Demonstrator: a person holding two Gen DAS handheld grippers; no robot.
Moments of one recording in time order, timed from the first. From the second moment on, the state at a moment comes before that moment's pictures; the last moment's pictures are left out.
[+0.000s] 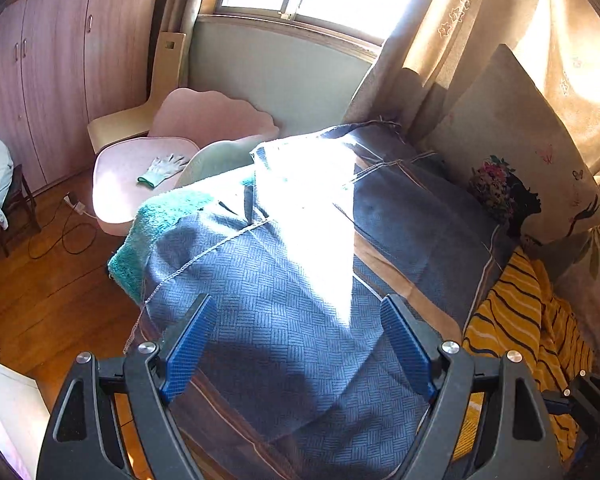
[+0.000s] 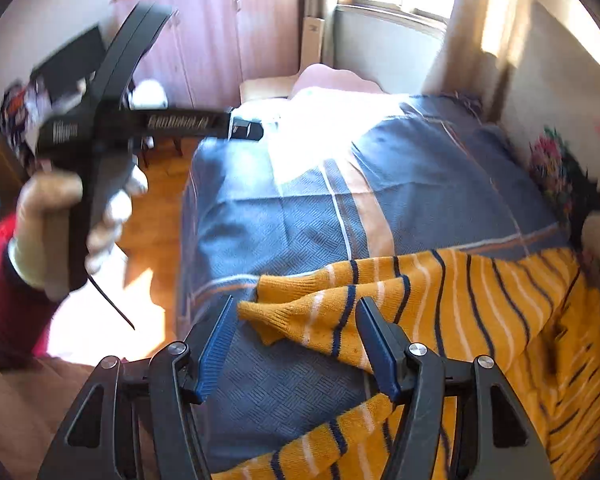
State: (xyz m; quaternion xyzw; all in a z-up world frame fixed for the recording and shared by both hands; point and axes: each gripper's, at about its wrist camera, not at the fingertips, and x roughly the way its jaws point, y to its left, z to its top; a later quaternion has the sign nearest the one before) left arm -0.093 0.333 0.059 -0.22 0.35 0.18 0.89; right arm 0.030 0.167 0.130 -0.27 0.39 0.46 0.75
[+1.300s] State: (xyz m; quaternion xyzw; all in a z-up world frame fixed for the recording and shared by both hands) left arm -0.039 0.173 0.059 -0.14 0.42 0.00 0.90; right arm 0.124 -0.314 0.094 0.27 0.42 -0.13 0.86
